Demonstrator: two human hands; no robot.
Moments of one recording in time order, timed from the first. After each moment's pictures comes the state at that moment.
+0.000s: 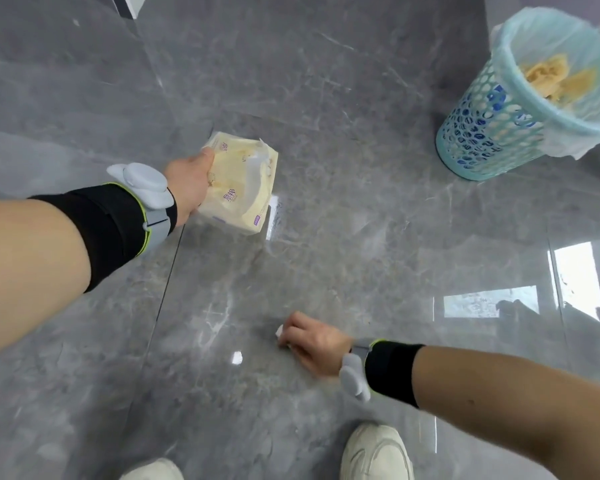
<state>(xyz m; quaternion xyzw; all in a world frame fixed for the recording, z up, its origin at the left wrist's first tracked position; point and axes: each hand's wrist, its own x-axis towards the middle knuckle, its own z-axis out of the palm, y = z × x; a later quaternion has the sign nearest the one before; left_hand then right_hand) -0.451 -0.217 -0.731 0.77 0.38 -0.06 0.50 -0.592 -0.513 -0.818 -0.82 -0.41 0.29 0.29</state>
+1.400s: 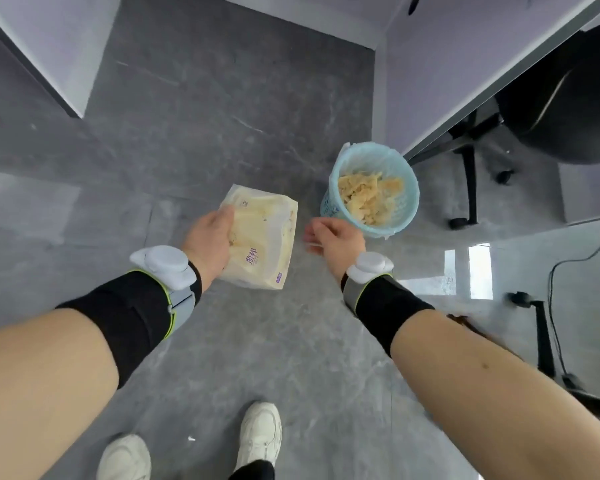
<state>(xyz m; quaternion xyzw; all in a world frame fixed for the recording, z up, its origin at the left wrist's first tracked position) -0.386 -0.380 -0.433 0.69 0.34 -0.17 0.61 -0.345 -0.603 -0.422 -0.77 0.22 0.20 0.56</state>
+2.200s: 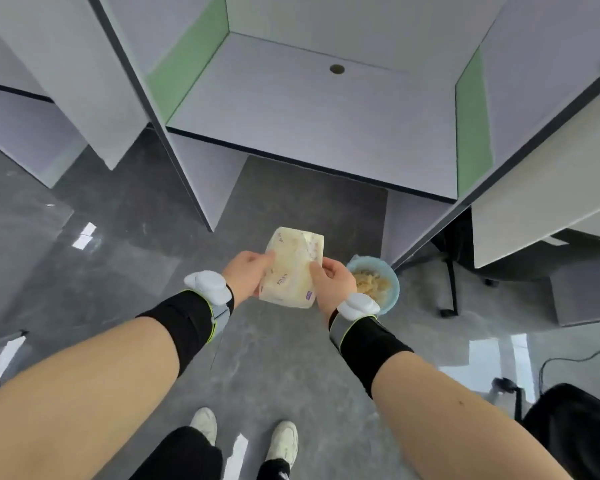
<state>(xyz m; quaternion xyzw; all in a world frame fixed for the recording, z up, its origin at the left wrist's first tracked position) -0.438 -0.370 0.056 0.71 0.33 -0.17 0.60 -0.407 -0.545 0.032 -0.77 0.16 0.20 0.59</state>
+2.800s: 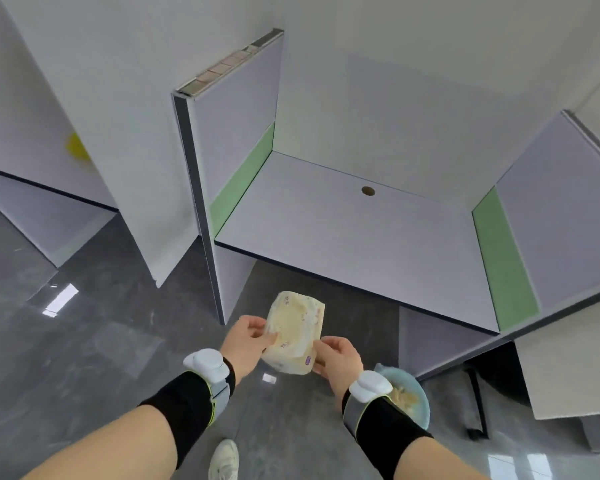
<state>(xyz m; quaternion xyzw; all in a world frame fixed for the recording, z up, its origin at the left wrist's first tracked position) -0.338 -0.164 0.059 0.71 0.30 -0.08 0.63 -0.299 -0.360 0.060 -0.72 0.18 0.23 0.62</state>
